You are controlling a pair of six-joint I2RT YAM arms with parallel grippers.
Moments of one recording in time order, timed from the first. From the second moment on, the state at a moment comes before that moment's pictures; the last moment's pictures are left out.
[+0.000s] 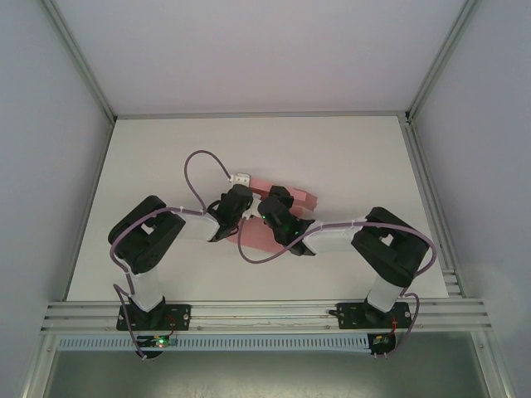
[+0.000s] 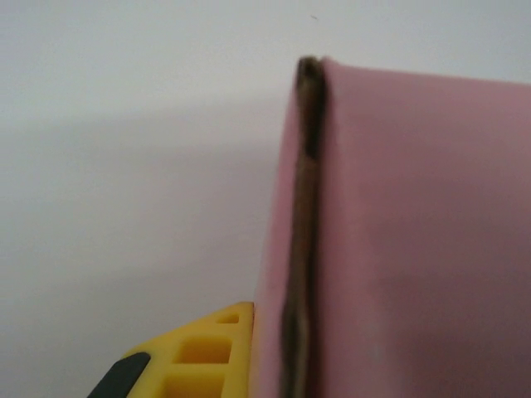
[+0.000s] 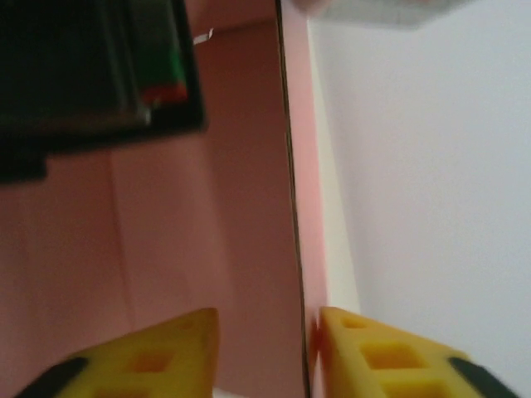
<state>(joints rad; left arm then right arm) -0.65 1.83 0.79 0.42 -0.35 -0.34 0.91 1.70 0.77 0.39 0.69 -0.85</state>
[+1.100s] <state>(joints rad) -0.59 1.45 0.66 0.55 -0.15 -0.20 0.50 1.10 0.97 -0.32 -0.07 -0.10</state>
